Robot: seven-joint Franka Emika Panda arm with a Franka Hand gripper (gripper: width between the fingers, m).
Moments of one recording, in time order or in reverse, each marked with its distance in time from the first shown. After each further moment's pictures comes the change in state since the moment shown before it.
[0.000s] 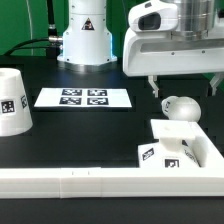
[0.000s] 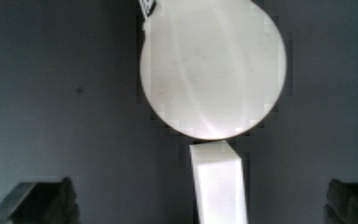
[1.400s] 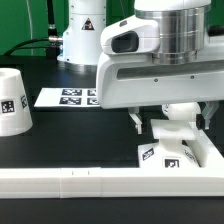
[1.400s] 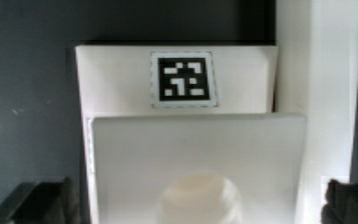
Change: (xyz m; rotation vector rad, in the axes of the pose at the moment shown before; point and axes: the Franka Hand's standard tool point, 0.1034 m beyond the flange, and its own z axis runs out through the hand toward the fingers) arm 0.105 0.038 -0.005 0.016 0.099 -0.025
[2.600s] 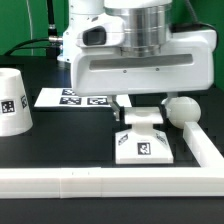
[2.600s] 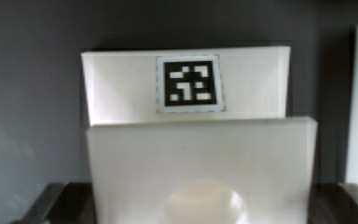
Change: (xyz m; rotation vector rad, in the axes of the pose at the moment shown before) arm -0.030 0.030 0.001 -0.011 0.005 0.006
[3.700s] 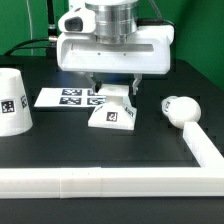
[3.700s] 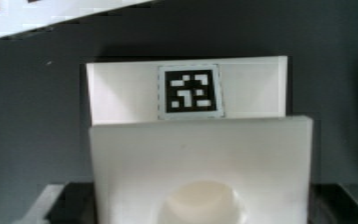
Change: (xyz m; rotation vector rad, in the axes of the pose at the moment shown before) arm -0.139 0.049 0.002 -0.050 -0.087 0.143
